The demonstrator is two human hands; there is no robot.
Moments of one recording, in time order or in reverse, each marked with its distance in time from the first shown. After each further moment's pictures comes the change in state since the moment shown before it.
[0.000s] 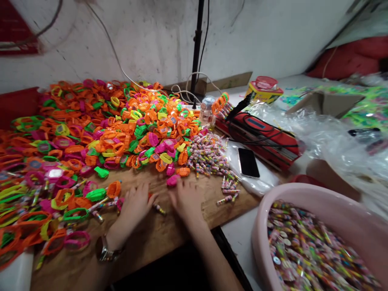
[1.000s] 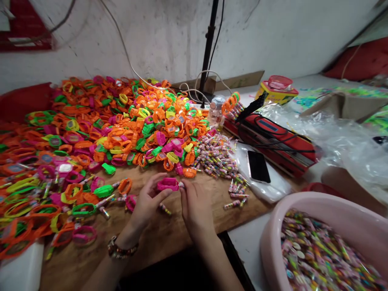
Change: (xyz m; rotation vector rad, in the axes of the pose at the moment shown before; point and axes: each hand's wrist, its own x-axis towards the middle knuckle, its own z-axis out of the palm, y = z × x) left_hand -0.004 0.033 -0.005 -1.174 -0.016 -0.084; right_hand -0.010 -0.001 -0.037 0.459 0.374 -0.175
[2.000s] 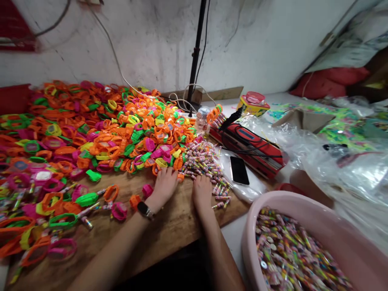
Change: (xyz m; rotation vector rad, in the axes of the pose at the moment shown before) left_hand 0.071 -0.009 0.056 1.194 -0.143 0.208; right_hand 0.013 0.105 0.022 -0.483 -0.216 0.395
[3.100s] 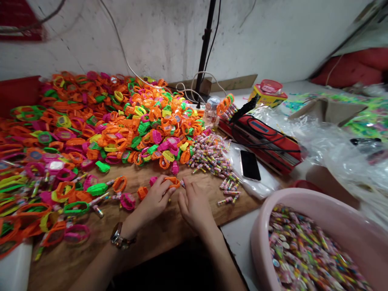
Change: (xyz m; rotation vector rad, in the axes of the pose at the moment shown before) left_hand -0.070 -0.030 -0.021 -0.513 -0.032 0.204; right_hand -0.061 -0.045 -0.044 0.398 0.000 -0.371
